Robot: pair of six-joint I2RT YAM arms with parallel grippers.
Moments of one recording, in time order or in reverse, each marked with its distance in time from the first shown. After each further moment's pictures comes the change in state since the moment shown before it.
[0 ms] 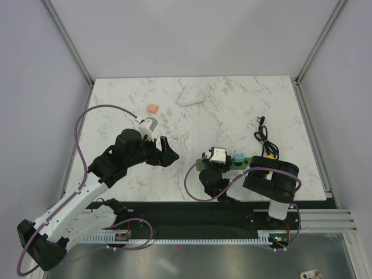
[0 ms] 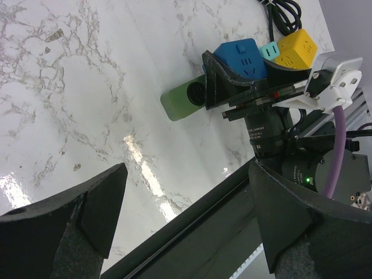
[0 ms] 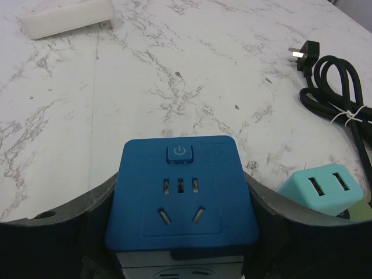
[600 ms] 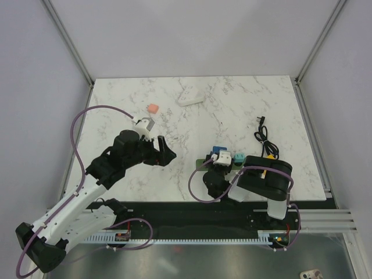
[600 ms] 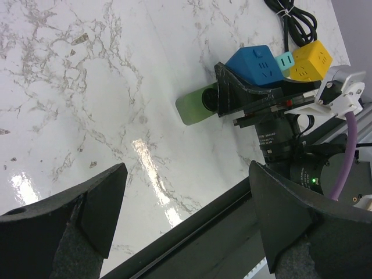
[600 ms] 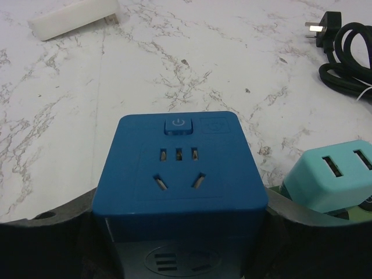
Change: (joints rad) left arm 0.002 -0.025 0.000 -0.025 -0.067 0.000; right arm -0.011 0.068 -0.058 0.127 -0.050 0.098
